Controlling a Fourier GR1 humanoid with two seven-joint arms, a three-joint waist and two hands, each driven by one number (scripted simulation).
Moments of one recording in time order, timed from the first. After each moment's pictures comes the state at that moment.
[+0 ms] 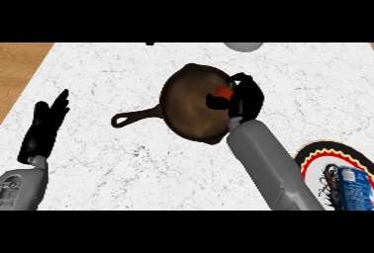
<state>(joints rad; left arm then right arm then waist) -0.22 0.31 0.13 -1.29 -0.14 0.02 0.23 -0.73 0.00 0.26 -0.85 0.86 -0.74 0.89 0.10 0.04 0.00</state>
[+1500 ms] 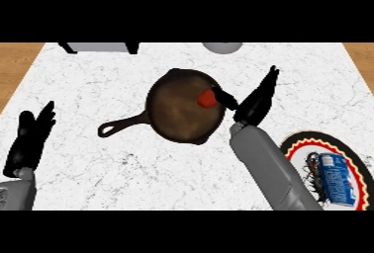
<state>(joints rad) -0.14 0.33 0.18 -1.29 -0.13 0.03 0.24 -0.71 -0.01 0.25 -0.77 0.44 -1.30 0.47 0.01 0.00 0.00</state>
